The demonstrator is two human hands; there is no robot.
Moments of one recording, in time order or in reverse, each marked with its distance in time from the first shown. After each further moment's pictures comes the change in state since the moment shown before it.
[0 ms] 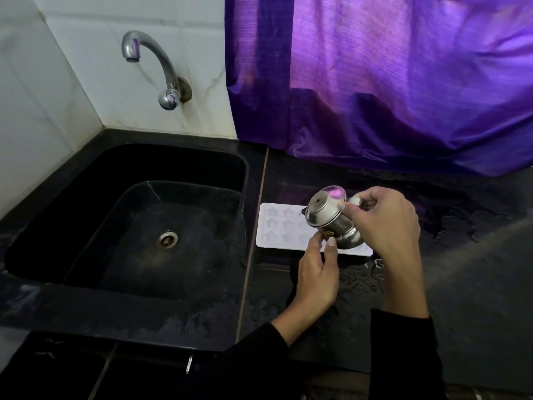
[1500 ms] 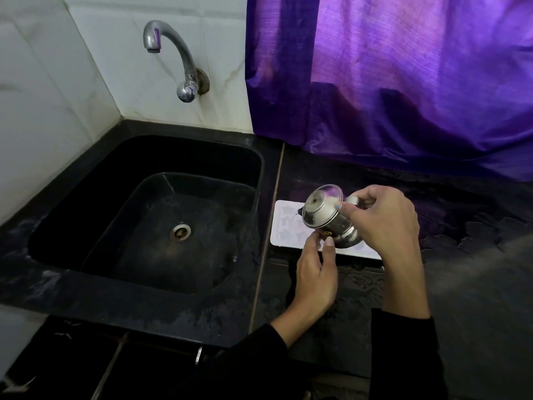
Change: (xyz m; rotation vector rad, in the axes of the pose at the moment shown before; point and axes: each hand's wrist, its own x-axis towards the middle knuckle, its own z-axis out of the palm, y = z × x) left_hand 0.005 -0.011 -0.019 -0.021 0.093 -0.003; right_hand 0.005 -0.015 0.023 0.008 -0.077 -0.046
